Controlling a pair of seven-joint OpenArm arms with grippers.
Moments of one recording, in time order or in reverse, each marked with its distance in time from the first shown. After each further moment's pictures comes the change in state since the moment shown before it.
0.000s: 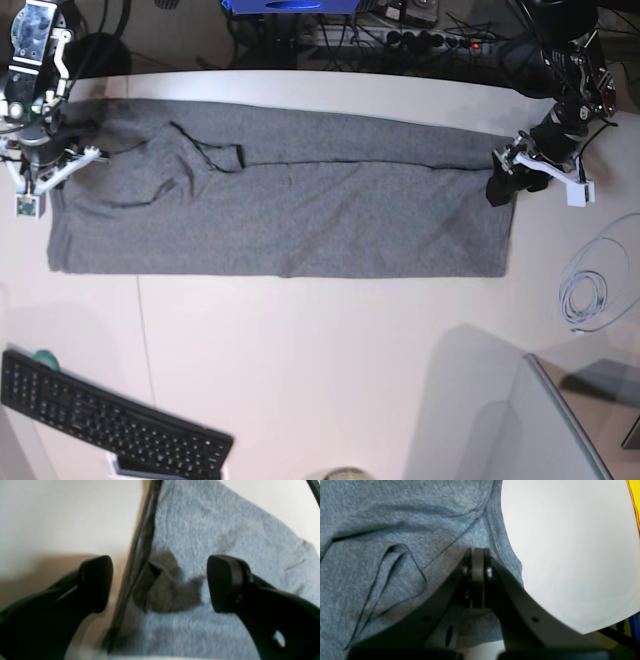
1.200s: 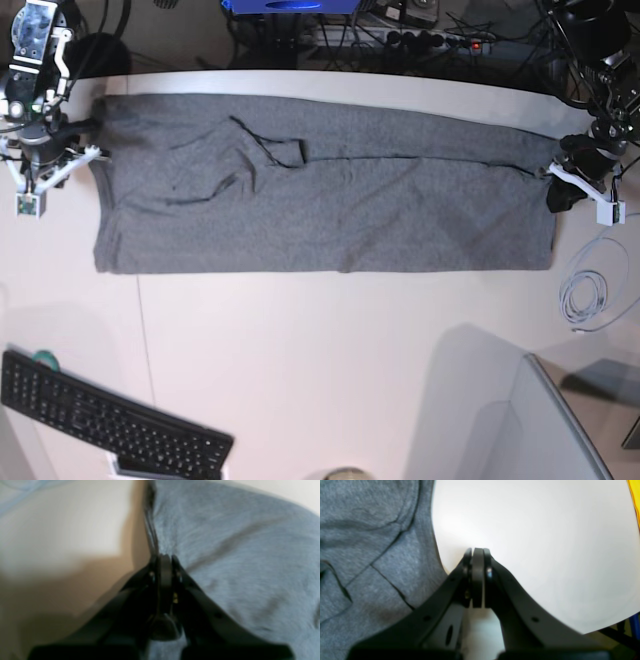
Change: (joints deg) left arm -0.3 -6.2 -0.1 3.4 14.0 0.1 -5.6; right arm -0.2 0.0 -0.1 0.1 0.0 0.0 0.0
